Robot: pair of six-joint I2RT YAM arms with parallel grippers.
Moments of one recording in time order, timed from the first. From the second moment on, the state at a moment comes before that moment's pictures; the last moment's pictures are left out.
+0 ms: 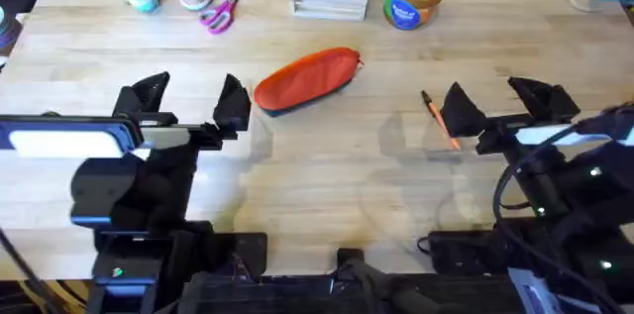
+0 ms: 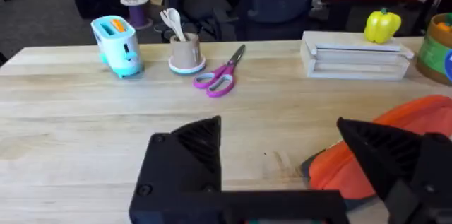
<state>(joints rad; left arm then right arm) 0.00 0.01 0.06 -0.12 0.01 0.00 0.01 0.01 0.05 -0.18 -0.06 0.01</state>
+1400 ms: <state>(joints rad) 0.00 1.10 0.94 -0.83 0.32 0.39 0.03 1.00 1.03 -0.85 -0.30 -0.28</state>
